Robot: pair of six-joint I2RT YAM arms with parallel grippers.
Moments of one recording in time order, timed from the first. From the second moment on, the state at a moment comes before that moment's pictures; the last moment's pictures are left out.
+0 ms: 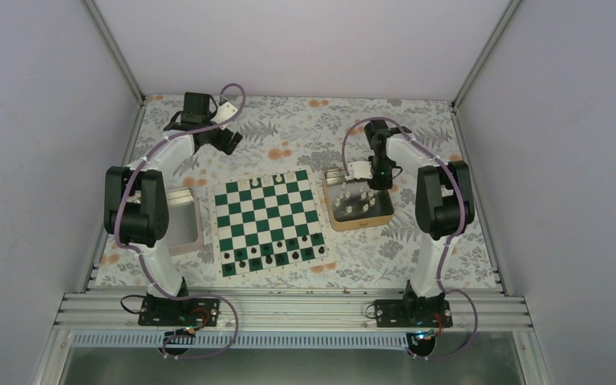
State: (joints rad) left arm -0.12 1.84 1.38 -0.32 0.18 0.50; right arm 0.23 1.97 1.45 -0.97 0.09 -1.30
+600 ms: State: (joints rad) left arm -0.12 1.84 1.38 -0.32 0.18 0.50; right arm 0.27 1.97 1.73 -1.09 0.08 -1.29
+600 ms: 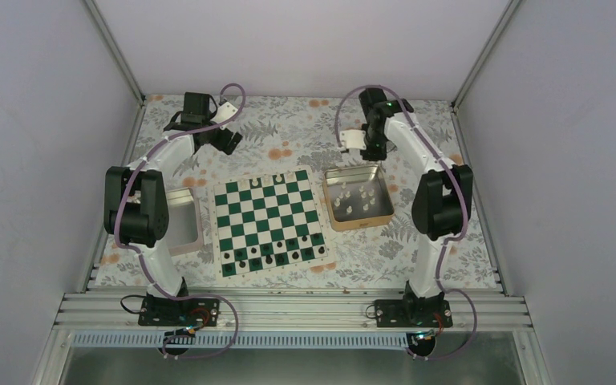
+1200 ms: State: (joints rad) left arm -0.12 1.80 1.37 -0.32 0.19 0.51; right arm 0.55 2.29 2.14 -1.17 -0.04 -1.29
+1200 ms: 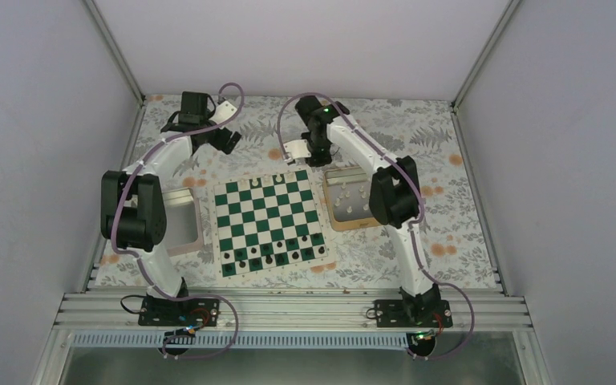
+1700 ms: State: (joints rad) left arm -0.11 1.80 1.34 -0.30 0.21 0.51; right arm 0.58 2.39 2.20 -1.18 -0.10 -1.29
